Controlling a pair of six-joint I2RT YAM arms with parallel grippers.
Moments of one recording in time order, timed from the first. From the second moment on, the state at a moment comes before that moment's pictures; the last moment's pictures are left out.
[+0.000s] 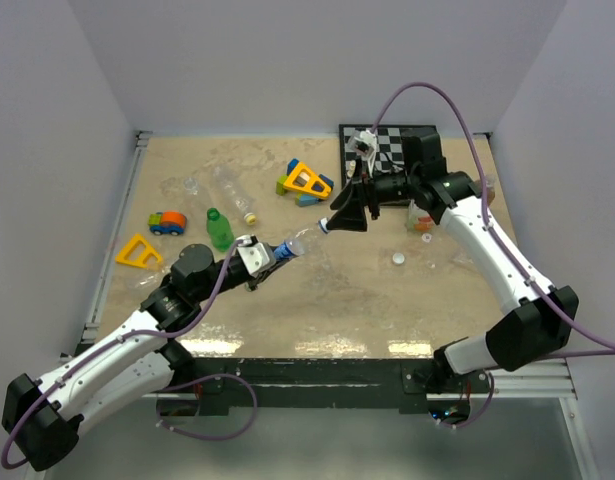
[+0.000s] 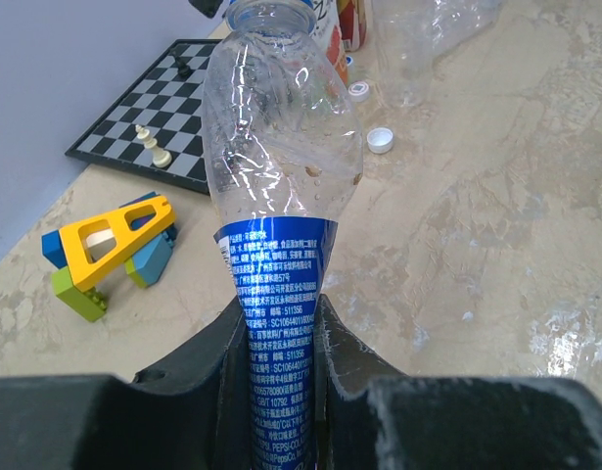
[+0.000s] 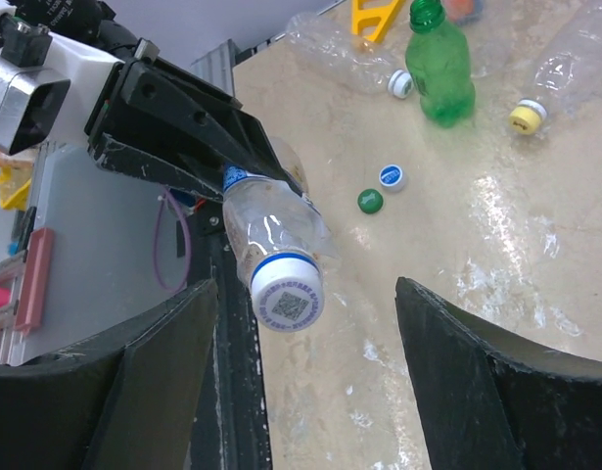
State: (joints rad) left arm -0.70 0.76 0.51 0.14 0.34 0.29; right arm 0.38 1.43 1.42 -0.59 -1.06 -0.06
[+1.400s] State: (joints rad) left arm -0.70 0.68 0.49 0.06 0.38 0.46; right arm 0.51 1.44 1.50 -1.04 -1.01 -0.92
